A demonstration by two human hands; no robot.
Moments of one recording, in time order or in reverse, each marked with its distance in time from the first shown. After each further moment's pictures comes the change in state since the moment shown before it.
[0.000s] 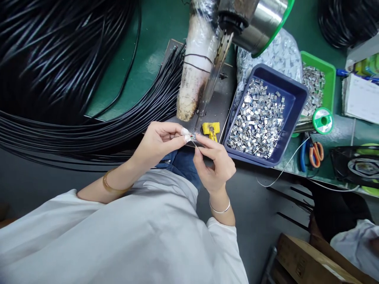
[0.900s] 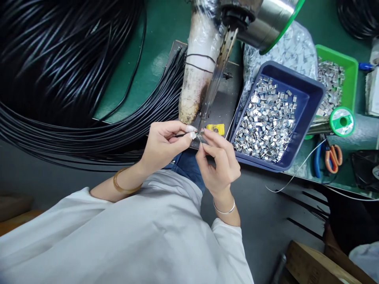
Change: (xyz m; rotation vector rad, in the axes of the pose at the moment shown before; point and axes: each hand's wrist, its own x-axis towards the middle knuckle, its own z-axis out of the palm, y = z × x) left_hand 0.003 -0.004 0.009 0.177 0.119 0.129; right_hand 0.008 0.002 0.003 -0.082 -0.017 -0.033
